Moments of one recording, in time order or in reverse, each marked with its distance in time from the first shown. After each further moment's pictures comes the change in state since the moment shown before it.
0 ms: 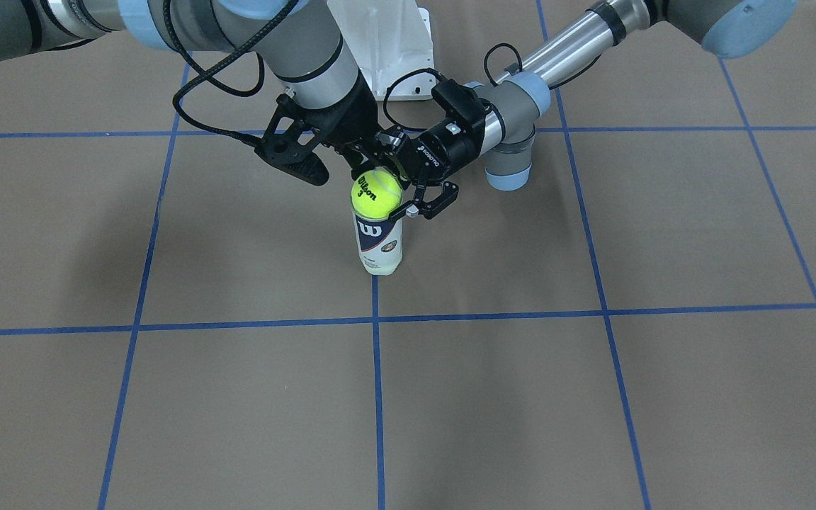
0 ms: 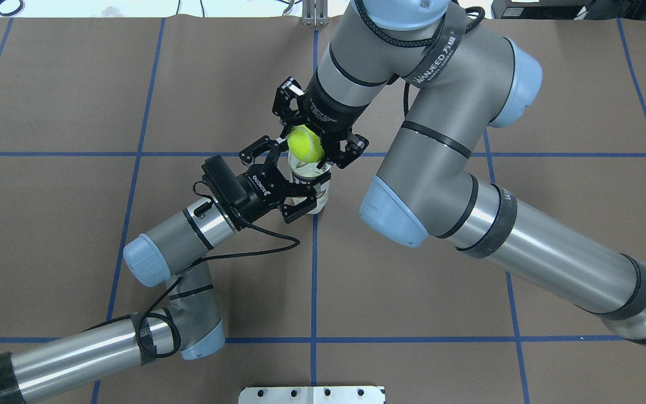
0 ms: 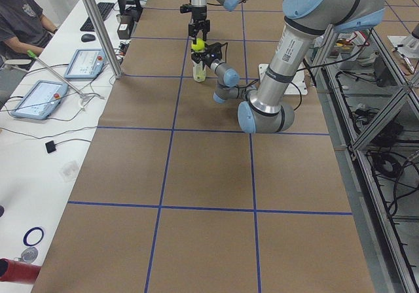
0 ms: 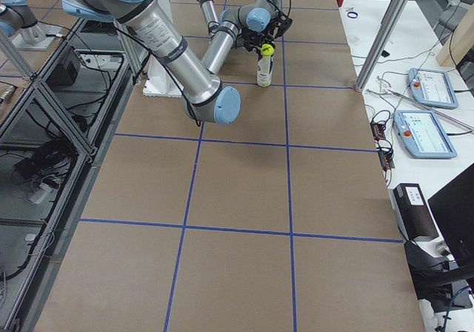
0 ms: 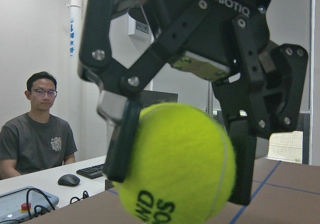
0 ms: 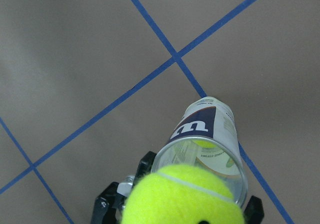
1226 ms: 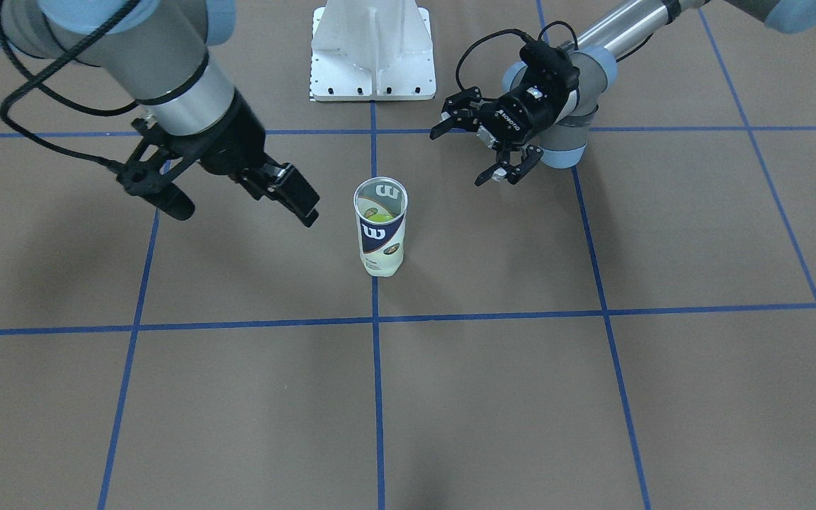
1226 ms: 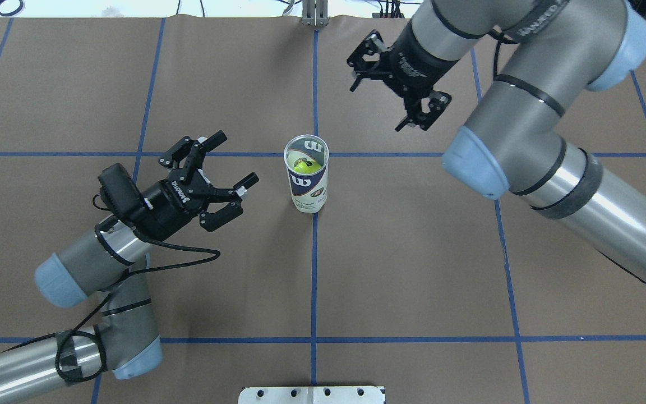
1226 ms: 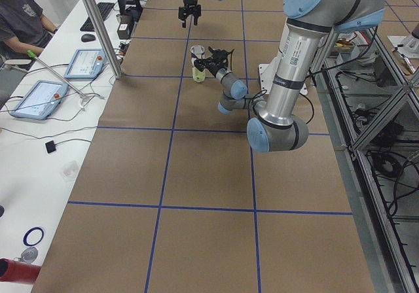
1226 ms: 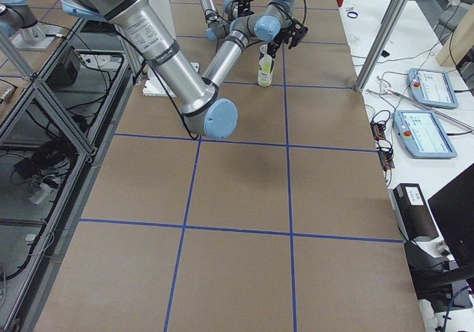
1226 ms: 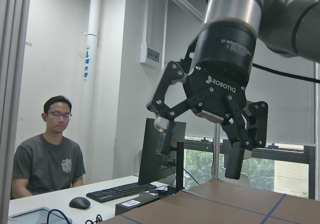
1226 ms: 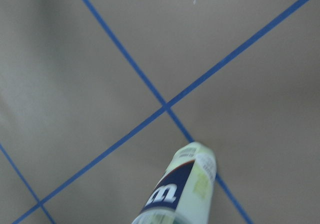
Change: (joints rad) left arm -0.010 0.298 -0.294 -0.091 0.072 -0.014; right arm 0.204 -0.202 0.103 0.000 0.073 -0.170
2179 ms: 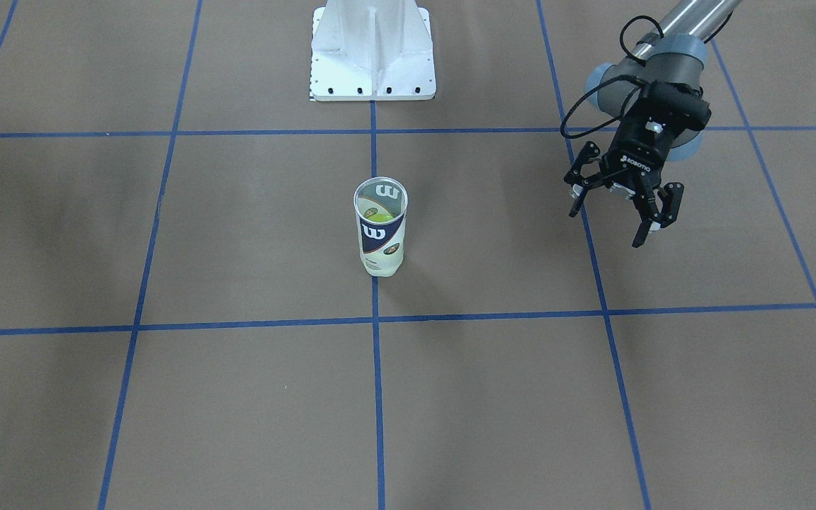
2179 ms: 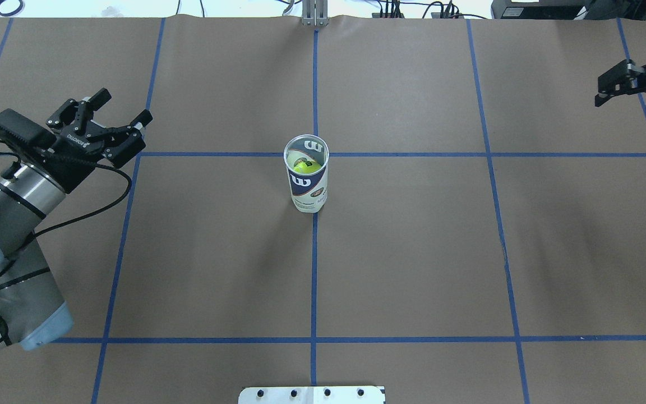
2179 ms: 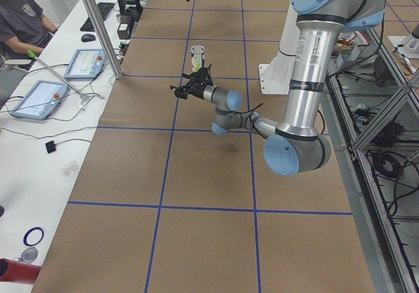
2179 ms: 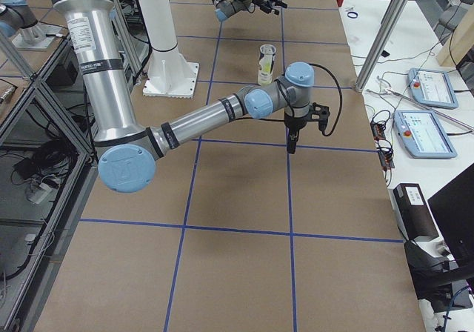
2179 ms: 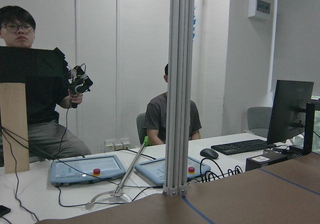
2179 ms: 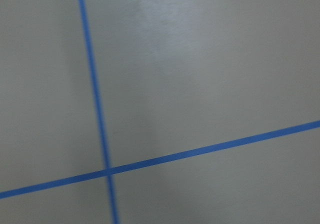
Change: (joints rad) left arm -0.227 0.201 -0.100 0.418 0.037 -0.321; right arm 0.374 -0.464 -0.036 0.011 -0.006 -1.014
